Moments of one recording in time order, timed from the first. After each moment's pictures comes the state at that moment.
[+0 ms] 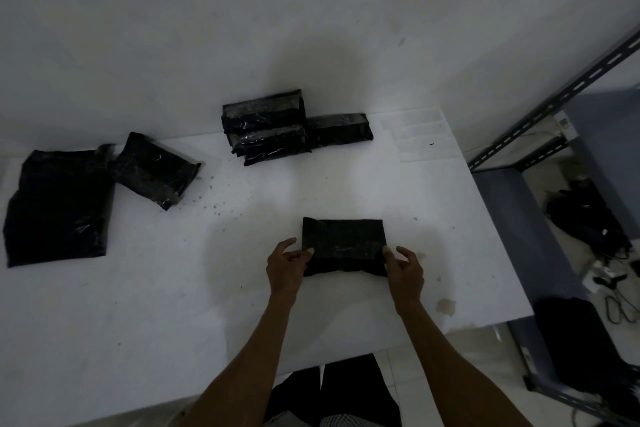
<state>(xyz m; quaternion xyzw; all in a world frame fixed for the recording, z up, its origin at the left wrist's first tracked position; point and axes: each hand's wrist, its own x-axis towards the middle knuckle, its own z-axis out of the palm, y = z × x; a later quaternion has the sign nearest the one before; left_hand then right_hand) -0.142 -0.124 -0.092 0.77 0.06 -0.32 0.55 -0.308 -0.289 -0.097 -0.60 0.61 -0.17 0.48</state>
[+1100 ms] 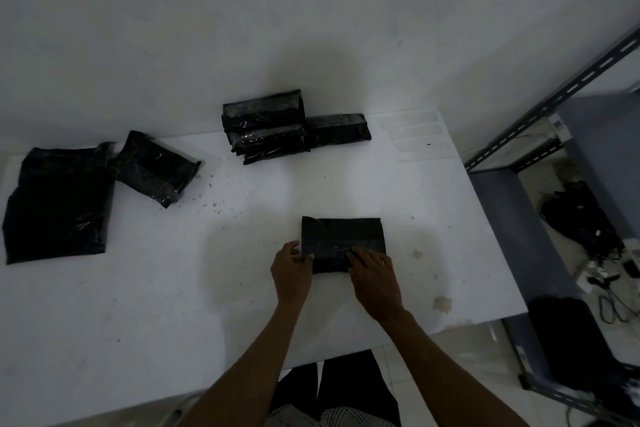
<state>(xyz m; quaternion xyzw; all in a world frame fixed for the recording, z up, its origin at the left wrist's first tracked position) -0.164 -0.125 -0.090 0.86 -0.06 -0.21 0.47 -0.302 -0.258 -0.104 -0.97 0.21 -0.05 0.07</state>
